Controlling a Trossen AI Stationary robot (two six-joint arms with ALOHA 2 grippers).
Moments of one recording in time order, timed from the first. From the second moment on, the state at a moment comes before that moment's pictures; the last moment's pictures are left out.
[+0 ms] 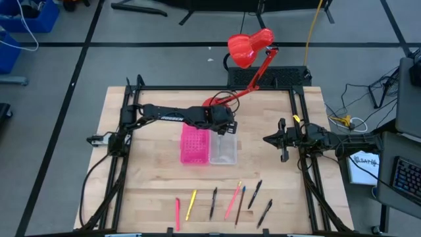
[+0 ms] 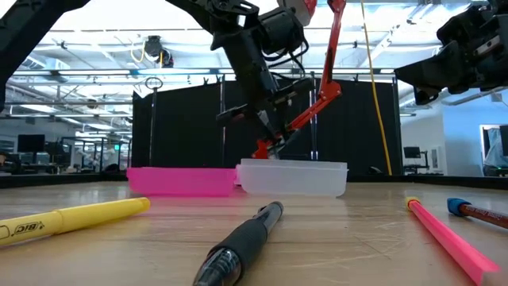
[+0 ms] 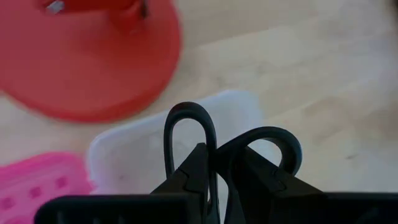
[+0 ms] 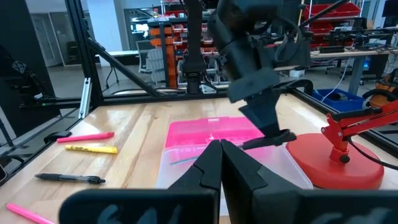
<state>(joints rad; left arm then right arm) 0.13 2.09 1.66 -0.61 -0.24 -1.07 0.01 0.06 0.01 0.04 0.05 0.06</state>
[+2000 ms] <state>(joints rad) -0.20 1.19 1.04 -0.65 -0.68 -0.87 0.01 0.10 0.01 0.02 -0.11 0.13</state>
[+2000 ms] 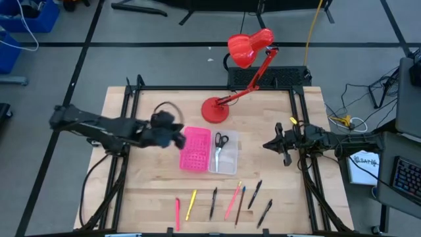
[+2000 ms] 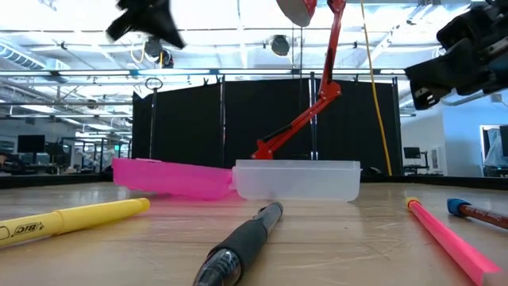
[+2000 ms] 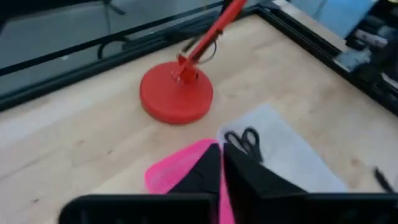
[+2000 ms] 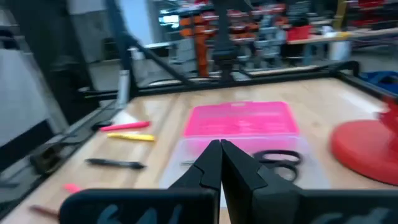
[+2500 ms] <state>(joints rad) -0.28 0.72 0.39 0.11 -0.35 -0.22 0.01 0.13 0.01 0.04 -0.13 0.14</state>
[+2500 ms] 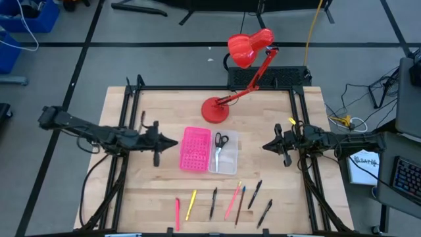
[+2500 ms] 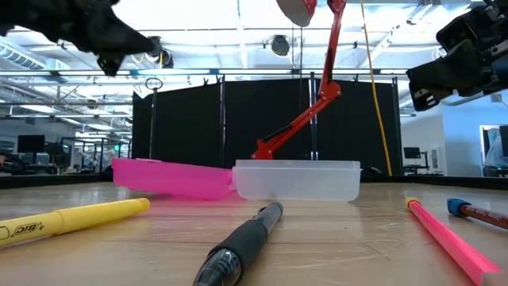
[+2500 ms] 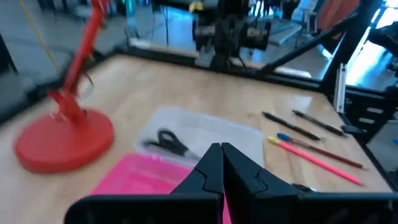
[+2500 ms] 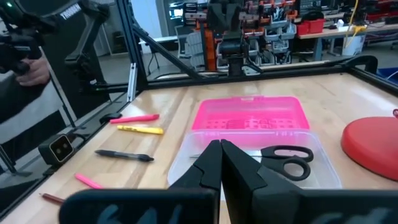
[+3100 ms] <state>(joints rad) -0.33 0.50 0.16 0.16 -0.34 0.08 0.01 0.13 0.01 0.13 -0.05 0.09</state>
